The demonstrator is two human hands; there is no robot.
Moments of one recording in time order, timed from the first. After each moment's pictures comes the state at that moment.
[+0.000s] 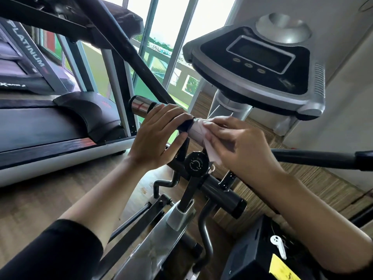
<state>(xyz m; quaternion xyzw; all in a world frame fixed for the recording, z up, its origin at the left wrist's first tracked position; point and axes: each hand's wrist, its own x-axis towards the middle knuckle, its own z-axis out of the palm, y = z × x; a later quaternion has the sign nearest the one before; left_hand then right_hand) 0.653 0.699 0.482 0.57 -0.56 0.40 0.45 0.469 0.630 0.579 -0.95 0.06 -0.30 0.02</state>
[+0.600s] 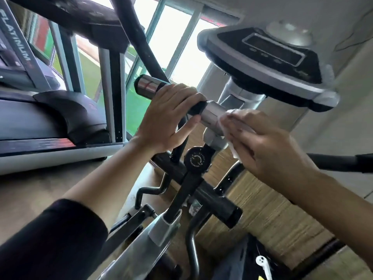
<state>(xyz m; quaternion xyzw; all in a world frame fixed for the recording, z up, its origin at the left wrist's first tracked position) 0.659 0.680 0.471 0.52 -0.52 0.48 0.47 0.450 0.625 0.559 -0.90 -0.07 -0.30 -0.30</state>
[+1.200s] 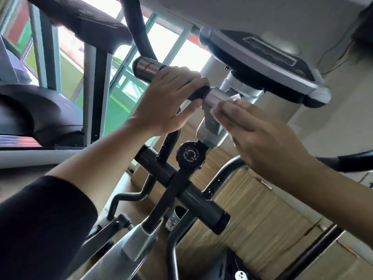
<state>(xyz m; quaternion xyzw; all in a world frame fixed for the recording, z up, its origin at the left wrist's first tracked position) 0.671 0.662 0.463 0.48 -0.50 0.54 0.48 0.451 0.618 0.542 -0.83 -0.07 -0.20 -0.52</state>
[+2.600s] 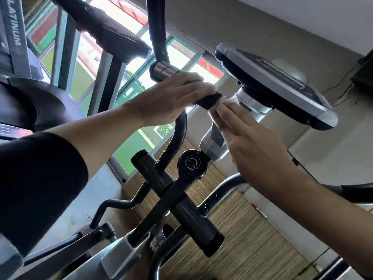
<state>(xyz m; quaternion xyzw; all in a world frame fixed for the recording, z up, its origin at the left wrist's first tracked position) 0.706 0.669 0.456 0.47 -0.55 0.60 0.34 0.473 0.614 0.530 -0.85 -0.04 -0.21 -0.48</state>
